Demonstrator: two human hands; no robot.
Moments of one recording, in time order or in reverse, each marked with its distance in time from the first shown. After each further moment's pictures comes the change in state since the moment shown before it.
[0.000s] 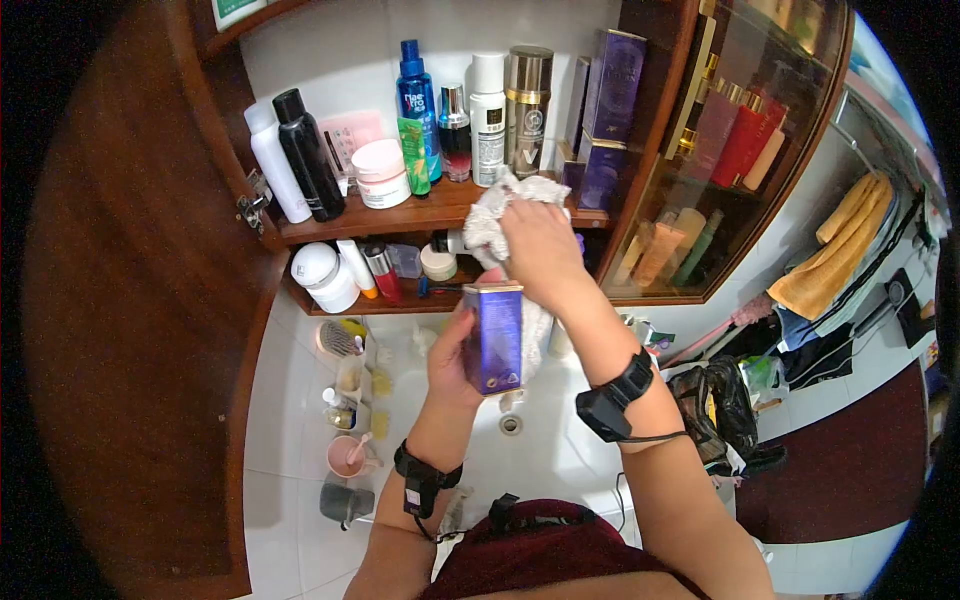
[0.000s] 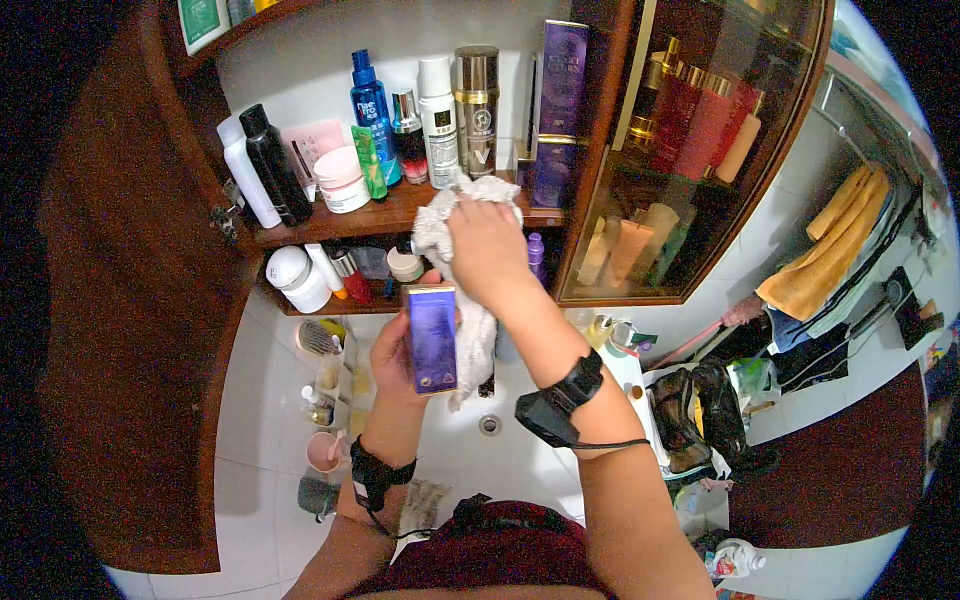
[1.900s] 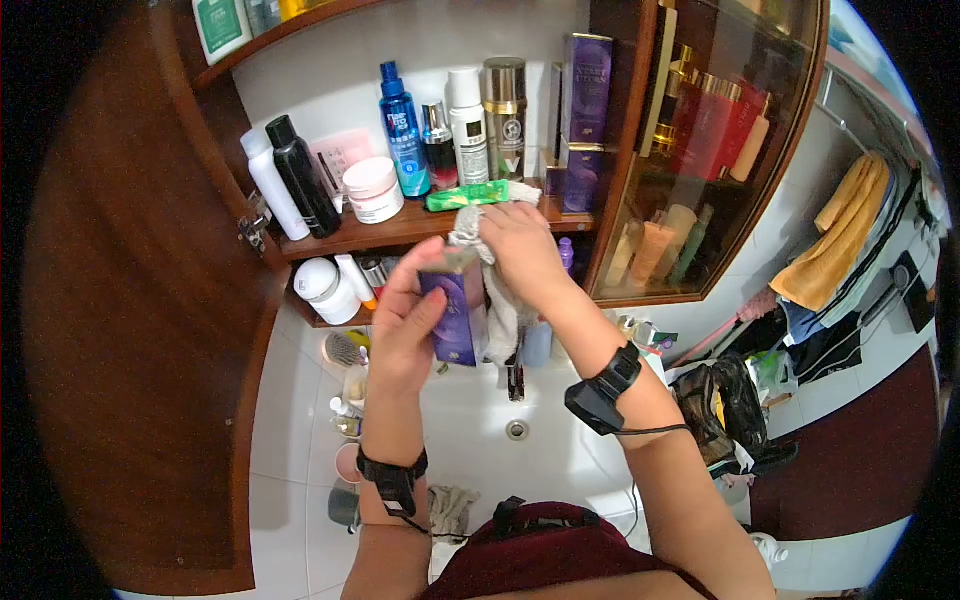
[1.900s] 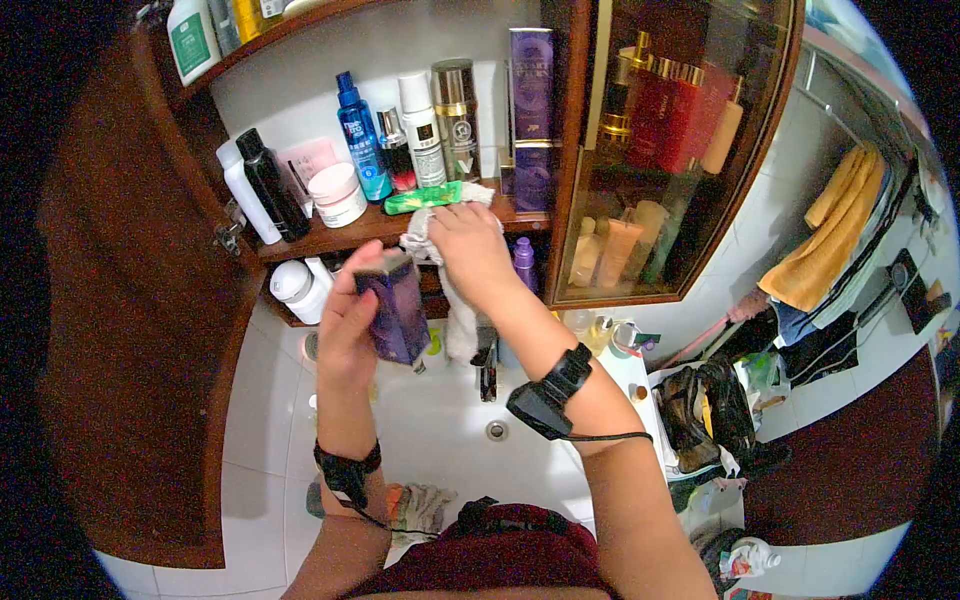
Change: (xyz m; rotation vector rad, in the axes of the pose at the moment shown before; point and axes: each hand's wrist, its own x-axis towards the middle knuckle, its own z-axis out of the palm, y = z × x) left_hand 0.017 0.056 0.043 0.638 0.017 0.177; right_hand 0.005 0.013 0.012 0.125 0.234 -0.186
